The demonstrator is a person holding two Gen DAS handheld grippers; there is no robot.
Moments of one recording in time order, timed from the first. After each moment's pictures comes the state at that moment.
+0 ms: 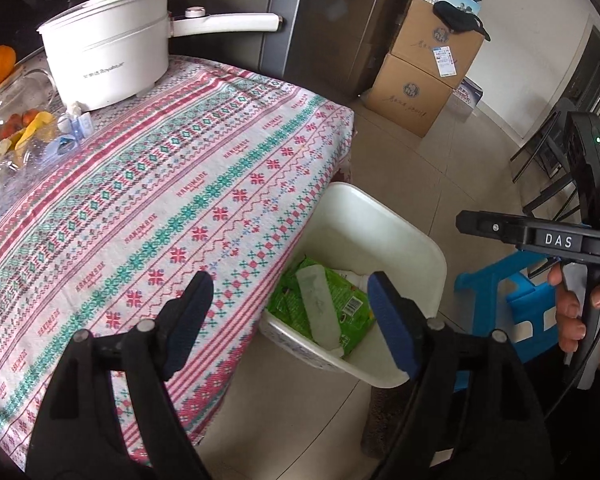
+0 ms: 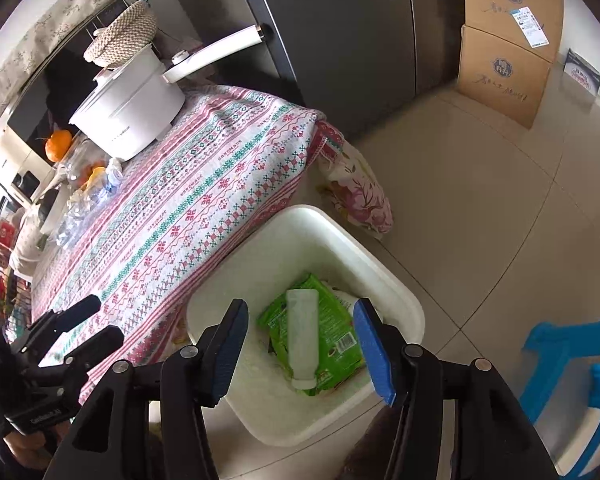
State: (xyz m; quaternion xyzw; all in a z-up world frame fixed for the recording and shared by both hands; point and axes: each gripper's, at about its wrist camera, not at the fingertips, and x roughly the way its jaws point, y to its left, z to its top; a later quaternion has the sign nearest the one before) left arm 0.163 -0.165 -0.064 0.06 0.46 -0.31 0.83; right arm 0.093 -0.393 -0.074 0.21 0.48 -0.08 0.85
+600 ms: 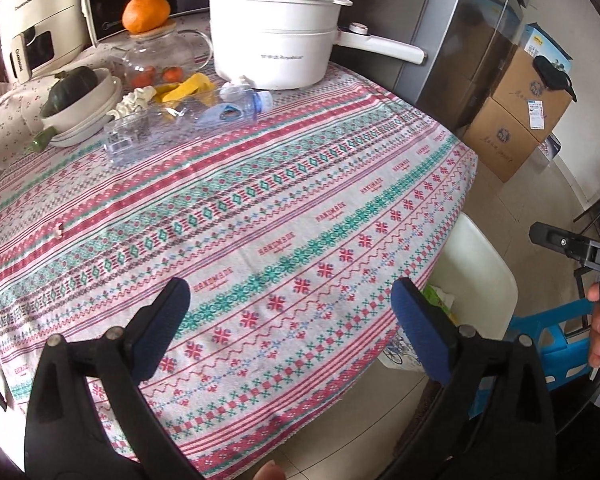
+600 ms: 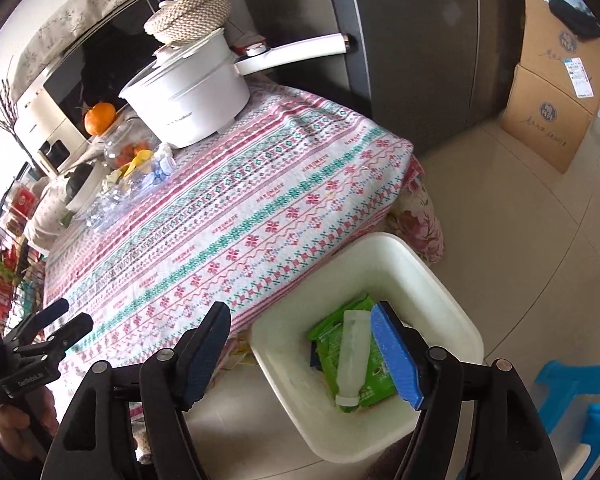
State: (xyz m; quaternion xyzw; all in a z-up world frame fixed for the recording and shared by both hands) left arm 0.188 -0.034 -0.053 0.01 0.47 -0.16 0.87; right arm 0.143 -0.310 -0.044 0.16 0.47 -0.02 0.87
